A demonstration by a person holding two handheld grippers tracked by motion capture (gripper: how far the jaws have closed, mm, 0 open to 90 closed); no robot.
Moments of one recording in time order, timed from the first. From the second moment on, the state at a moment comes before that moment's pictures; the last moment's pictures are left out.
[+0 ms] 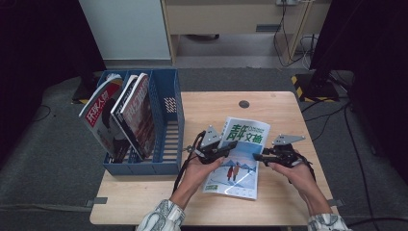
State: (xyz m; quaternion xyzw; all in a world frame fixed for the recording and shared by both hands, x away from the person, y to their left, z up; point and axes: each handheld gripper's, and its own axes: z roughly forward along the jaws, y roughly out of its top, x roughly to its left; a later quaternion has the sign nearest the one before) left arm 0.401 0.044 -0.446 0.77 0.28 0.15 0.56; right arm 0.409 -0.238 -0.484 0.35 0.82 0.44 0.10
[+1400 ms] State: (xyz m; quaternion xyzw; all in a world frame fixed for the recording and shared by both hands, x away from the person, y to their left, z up) left arm 0.403 0.072 -0.429 0.73 0.28 0.19 0.59; right arm 0.402 -0.219 -0.412 0.30 0.82 0.43 0.24
